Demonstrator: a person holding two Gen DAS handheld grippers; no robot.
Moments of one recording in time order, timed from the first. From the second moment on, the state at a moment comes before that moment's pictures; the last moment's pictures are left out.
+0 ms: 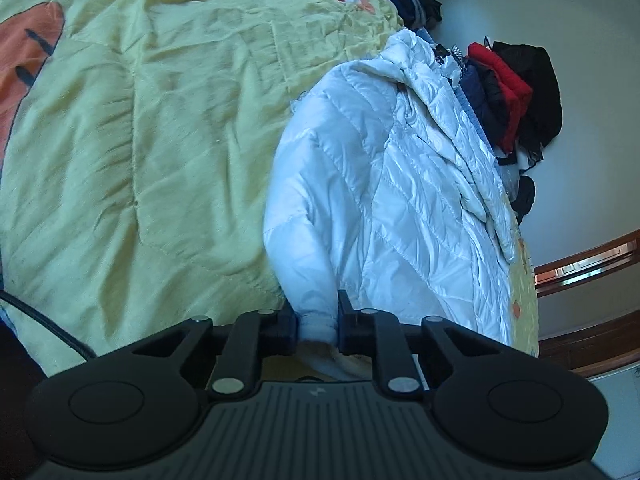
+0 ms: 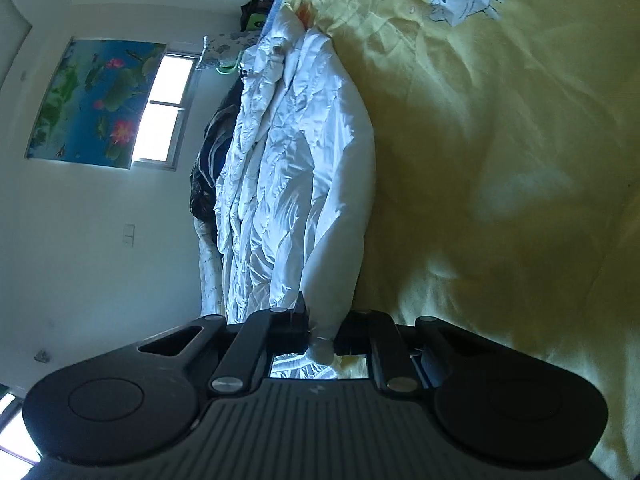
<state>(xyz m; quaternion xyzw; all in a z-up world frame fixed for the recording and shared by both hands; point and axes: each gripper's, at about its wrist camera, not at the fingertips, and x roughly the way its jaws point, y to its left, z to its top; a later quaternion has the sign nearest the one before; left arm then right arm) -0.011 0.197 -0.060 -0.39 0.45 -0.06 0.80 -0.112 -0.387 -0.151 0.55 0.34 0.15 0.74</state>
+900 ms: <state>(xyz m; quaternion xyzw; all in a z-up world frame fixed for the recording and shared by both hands) -0.038 0.218 -0.015 -0.39 0.42 -0.11 0.81 -0.146 -0.406 -0.110 0.56 0.30 0.21 0.75</state>
